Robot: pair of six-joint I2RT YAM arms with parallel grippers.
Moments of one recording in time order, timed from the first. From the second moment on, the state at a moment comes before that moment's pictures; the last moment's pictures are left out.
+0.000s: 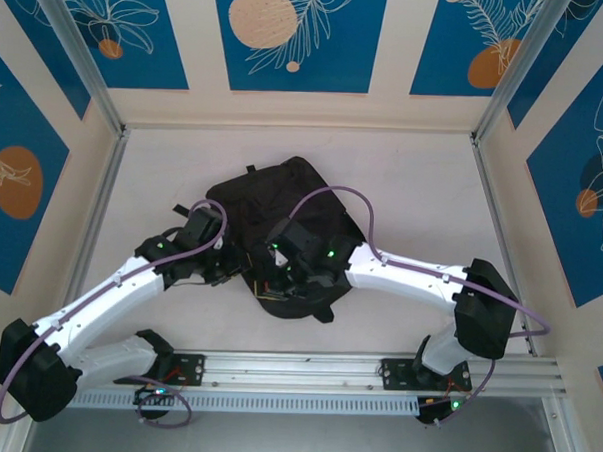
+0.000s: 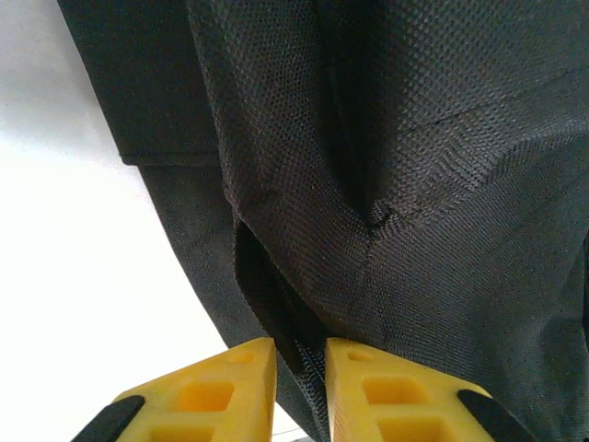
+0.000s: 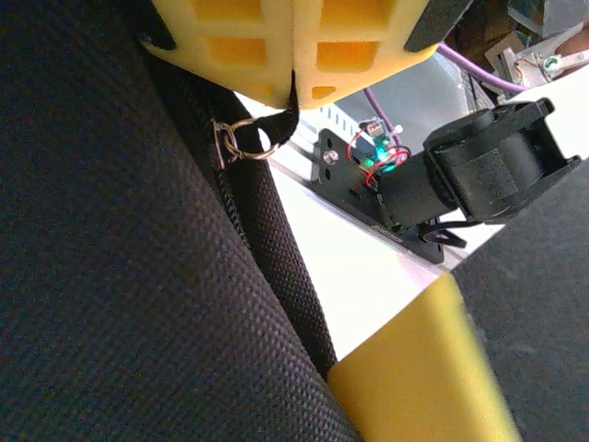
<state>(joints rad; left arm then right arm) -0.61 1.06 0.80 -0.73 0.22 -1.02 1.07 1.54 1.14 -0.54 -0.37 1.06</state>
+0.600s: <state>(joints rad) -0.59 1.06 0.80 -0.76 0.17 -0.97 1.07 1.47 1.09 -0.57 -0.36 1.07</state>
